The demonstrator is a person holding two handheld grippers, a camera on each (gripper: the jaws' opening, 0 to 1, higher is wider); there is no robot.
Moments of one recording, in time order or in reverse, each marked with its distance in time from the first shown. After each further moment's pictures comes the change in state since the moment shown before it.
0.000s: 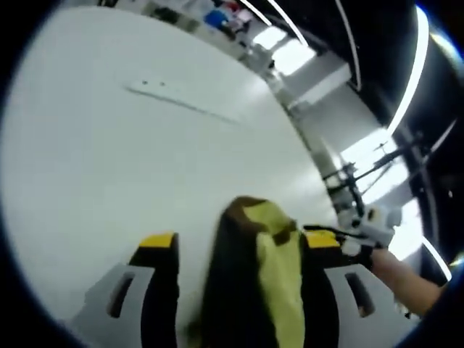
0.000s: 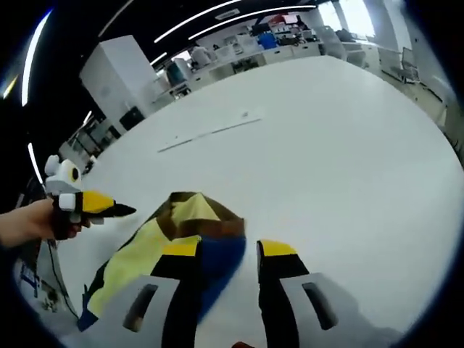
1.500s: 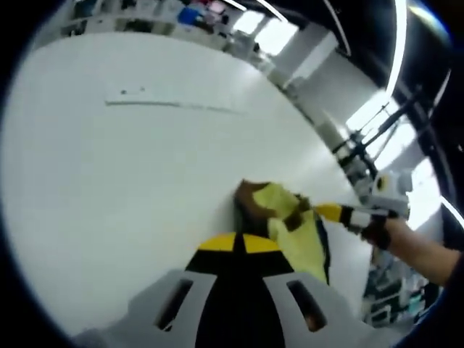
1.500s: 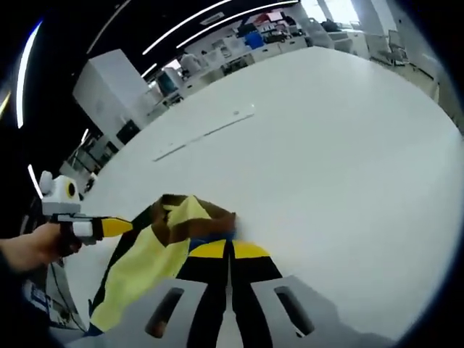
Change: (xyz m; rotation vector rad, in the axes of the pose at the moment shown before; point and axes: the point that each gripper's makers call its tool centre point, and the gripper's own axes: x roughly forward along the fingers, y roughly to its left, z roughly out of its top) left arm 0.000 0.003 0.007 0.184 -0.001 0.045; right arm 0.003 -0.005 0.006 0.096 -0.073 0.009
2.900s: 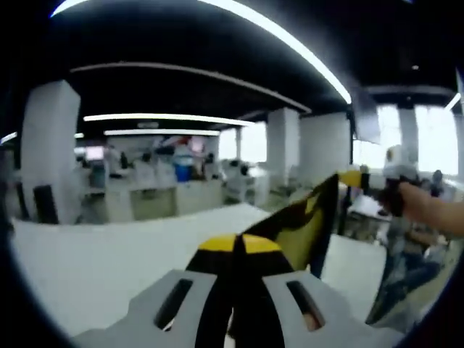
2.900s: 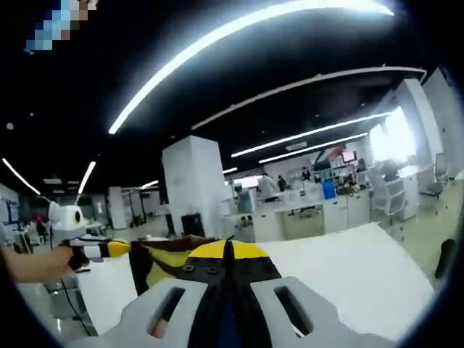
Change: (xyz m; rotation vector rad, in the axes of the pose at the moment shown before) left arm -0.362 -0.174 0.073 0.543 -0.754 0.180; right arm -0.306 0.237 0.158 -0.443 -0.755 0.288
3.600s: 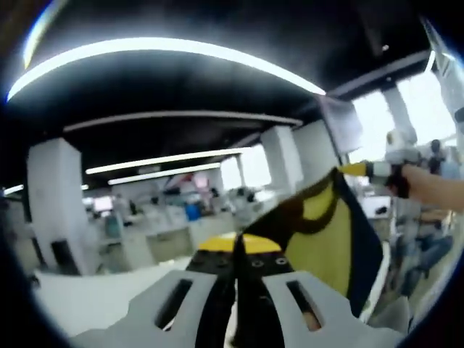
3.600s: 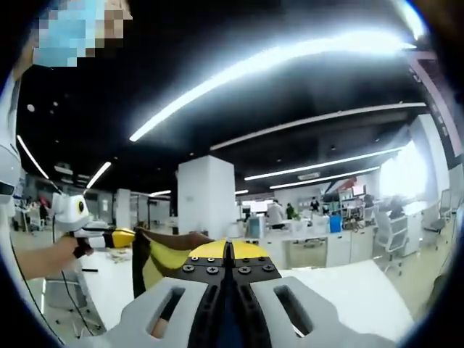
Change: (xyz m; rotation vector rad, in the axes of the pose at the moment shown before) left arm -0.087 -0.046 0.086 0.204 -0.139 0.019; right arm -0.078 0.068 0.083 -0.089 -0.114 0.070
